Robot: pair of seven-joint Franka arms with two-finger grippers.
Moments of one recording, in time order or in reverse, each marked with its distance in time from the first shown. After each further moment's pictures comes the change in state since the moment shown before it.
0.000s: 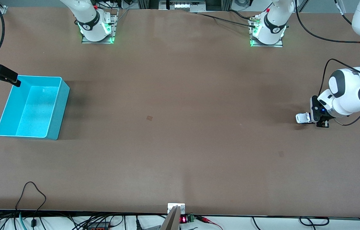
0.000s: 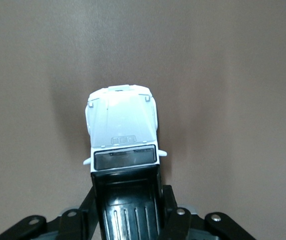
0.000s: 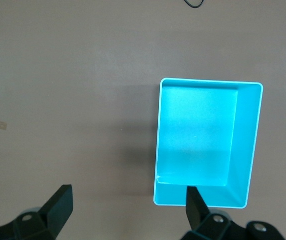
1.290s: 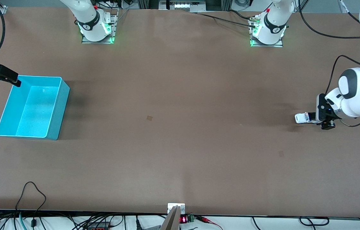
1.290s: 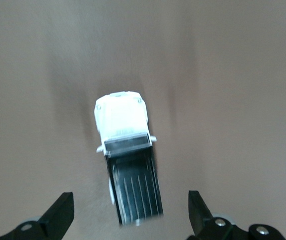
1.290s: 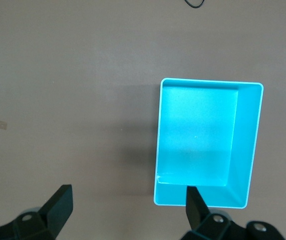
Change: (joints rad) left arm 0.050 -0.072 -0.108 0.120 0.000 -0.295 0.041; right arm 0.000 0.000 0.001 0.000 0.000 0.000 0.000
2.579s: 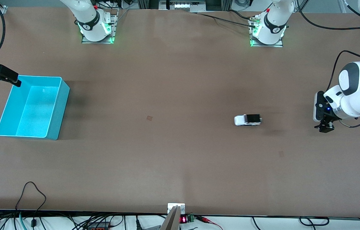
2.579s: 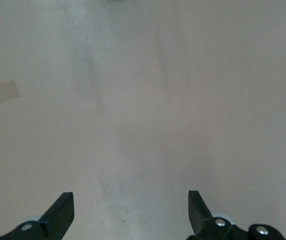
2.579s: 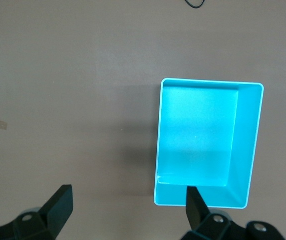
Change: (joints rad) left arm -0.020 -0.062 -0.085 0.028 -0.035 -0.033 -0.002; right arm 0.000 0.000 0.001 0.000 0.000 0.000 0.000
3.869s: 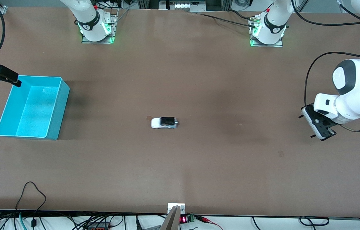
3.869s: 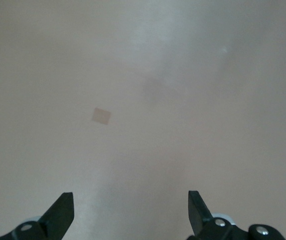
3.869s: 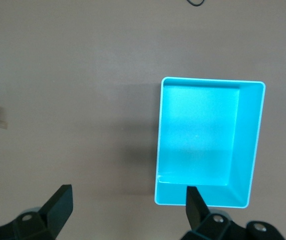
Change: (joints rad) left arm -0.109 -0.014 -0.003 0.112 -0.139 0.001 -0.706; right arm -0.002 0.005 -0.002 -0.001 0.019 -0.002 0.000
